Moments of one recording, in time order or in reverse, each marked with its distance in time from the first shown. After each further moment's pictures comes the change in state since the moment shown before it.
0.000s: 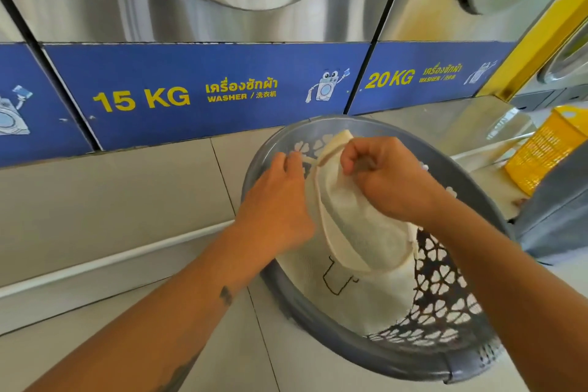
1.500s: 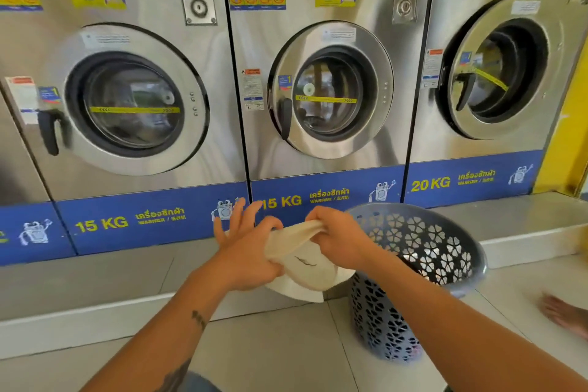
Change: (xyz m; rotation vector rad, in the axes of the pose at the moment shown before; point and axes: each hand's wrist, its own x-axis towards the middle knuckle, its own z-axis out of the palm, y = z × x) left_hand -0.340 0.041 -0.195 0.318 0.182 -0.191; right_hand -0.229 -0.201 0.039 0.005 -0.024 -0.431
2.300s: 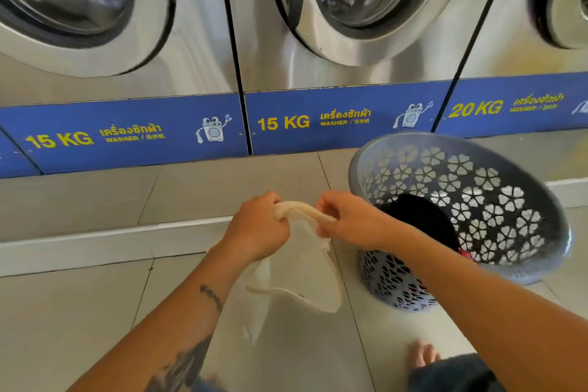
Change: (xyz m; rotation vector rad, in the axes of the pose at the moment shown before) left_hand 0.102 -0.045 0.134 -0.336 -0.090 -0.221; right_hand 0.064 0.113 0.074 0.080 -0.413 0.258
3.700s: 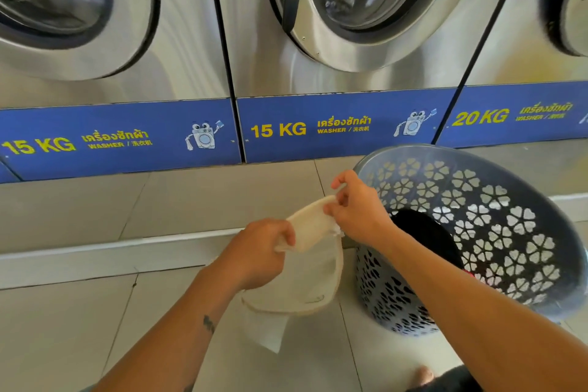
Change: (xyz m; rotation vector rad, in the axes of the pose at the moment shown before) left_hand 0.032 -0.010 0.021 -0.007 -0.193 0.074; right_hand 0.060 0.041 -0.022 0.112 0.381 0.077
